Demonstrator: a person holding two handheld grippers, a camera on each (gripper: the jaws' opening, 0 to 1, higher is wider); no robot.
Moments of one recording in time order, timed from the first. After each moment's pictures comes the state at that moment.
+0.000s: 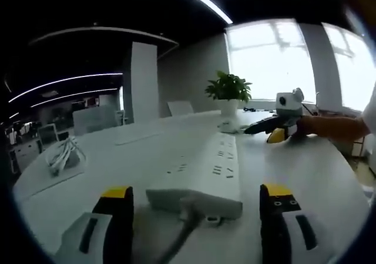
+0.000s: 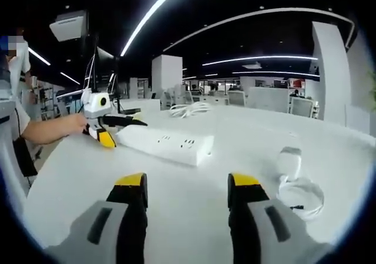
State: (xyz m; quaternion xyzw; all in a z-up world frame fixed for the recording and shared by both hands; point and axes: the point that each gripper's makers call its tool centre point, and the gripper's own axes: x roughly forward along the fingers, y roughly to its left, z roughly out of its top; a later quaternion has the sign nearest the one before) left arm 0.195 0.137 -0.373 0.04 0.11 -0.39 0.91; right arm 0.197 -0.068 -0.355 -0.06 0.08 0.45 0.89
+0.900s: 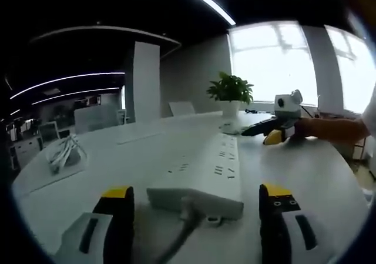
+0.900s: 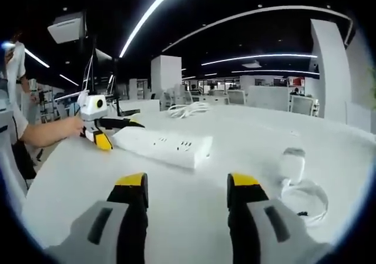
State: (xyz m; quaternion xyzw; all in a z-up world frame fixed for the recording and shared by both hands) left arm 0.197 0.138 -0.369 0.03 0.11 -0.39 0.91; right arm 0.208 -0.061 -0.355 -0.06 0.09 0.45 0.89
